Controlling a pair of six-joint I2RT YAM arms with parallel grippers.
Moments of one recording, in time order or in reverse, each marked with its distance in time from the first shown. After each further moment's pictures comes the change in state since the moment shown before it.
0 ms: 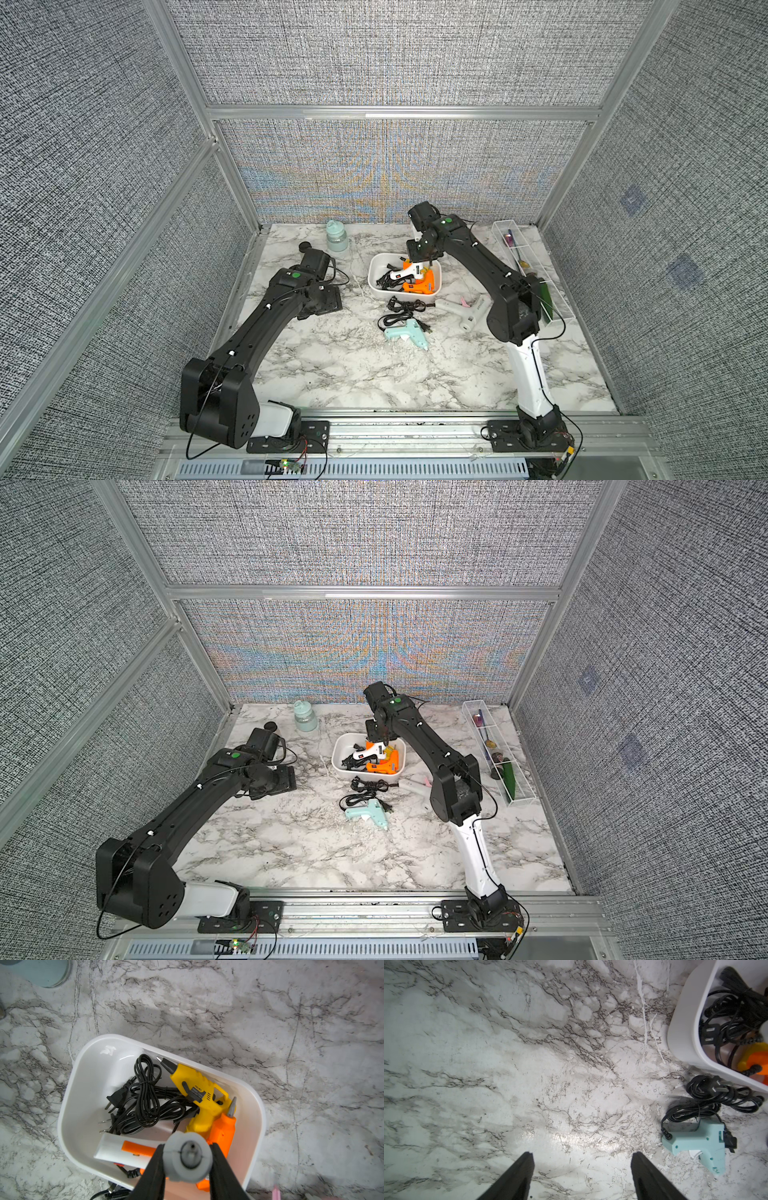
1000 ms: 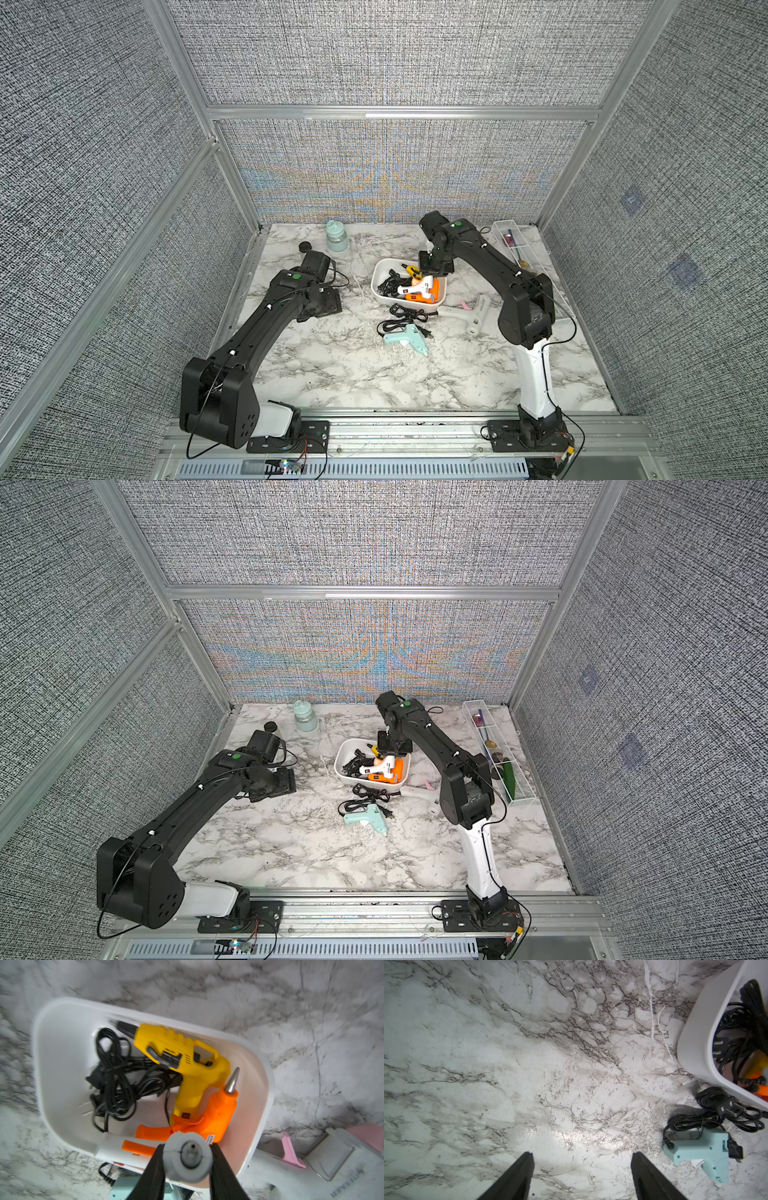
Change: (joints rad) left arm 0.000 0.002 -0.021 -0.002 -0.004 0.000; right arm -0.051 -0.121 -0.268 -0.079 -0.132 0.192
